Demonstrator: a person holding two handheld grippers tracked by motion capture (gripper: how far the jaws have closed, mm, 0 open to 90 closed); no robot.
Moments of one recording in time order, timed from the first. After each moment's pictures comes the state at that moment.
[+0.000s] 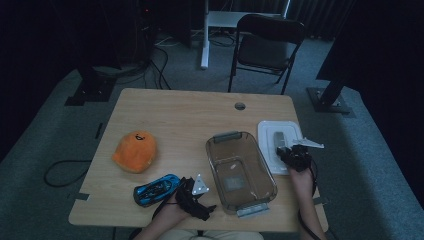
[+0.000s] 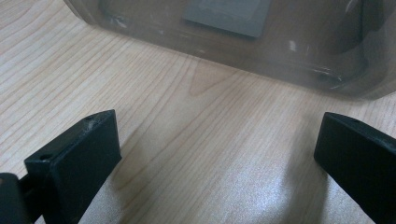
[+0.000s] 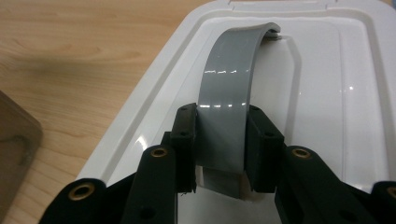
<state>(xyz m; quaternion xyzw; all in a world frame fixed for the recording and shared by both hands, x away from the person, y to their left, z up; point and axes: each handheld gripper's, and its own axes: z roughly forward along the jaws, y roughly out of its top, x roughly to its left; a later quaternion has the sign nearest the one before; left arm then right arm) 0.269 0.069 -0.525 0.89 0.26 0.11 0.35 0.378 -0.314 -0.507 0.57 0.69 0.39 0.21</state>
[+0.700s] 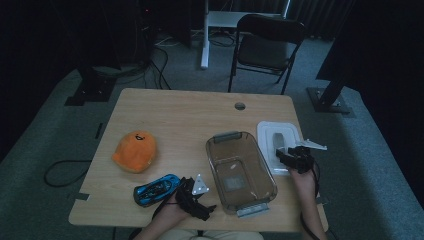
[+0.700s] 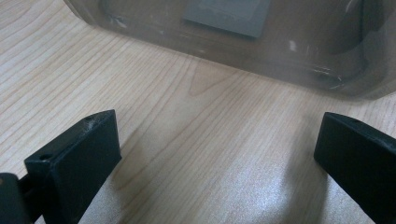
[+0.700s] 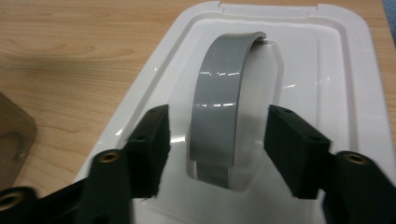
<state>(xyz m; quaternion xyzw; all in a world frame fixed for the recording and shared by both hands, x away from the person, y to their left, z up) 0.269 0.069 -0.525 0.89 0.26 0.11 0.35 0.371 -0.321 -0.506 0.57 0.69 0.39 0.21</state>
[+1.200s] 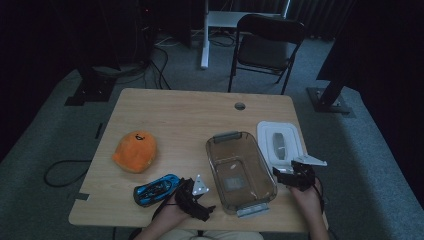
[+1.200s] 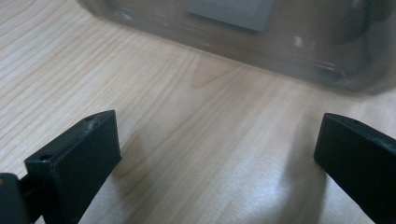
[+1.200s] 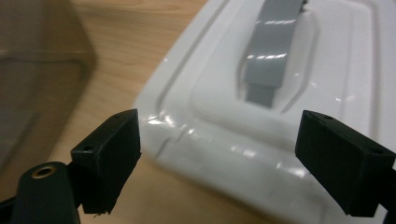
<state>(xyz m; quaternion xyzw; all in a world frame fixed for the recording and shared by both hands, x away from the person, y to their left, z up) 0.264 0.069 -0.522 0.90 0.27 0.12 0.33 0.312 -0.308 -0.507 0.52 0.73 0.39 0.21</state>
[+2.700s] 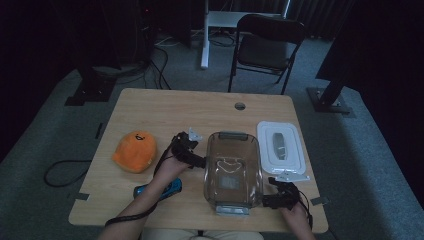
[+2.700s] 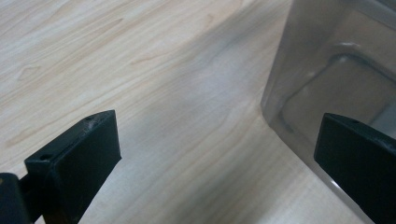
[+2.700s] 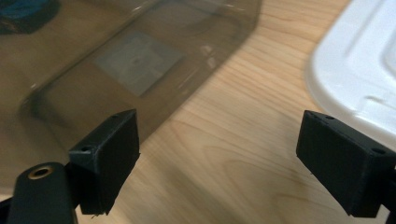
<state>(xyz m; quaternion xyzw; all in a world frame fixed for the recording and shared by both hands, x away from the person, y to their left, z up) 0.391 0.083 -0.466 0.86 0.36 0.16 0.32 0.273 -0.258 -0.519 0.43 0.79 0.42 0.11</state>
